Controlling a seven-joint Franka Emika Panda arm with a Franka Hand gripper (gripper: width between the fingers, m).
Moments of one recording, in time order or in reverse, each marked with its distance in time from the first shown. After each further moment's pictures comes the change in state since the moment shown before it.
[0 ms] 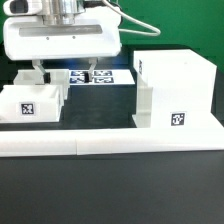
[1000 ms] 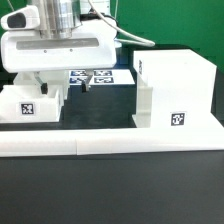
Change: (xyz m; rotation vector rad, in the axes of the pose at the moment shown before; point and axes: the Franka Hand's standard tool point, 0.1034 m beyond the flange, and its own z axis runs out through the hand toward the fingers) arm -0.007 0.012 0.025 -0.002 -0.049 -0.051
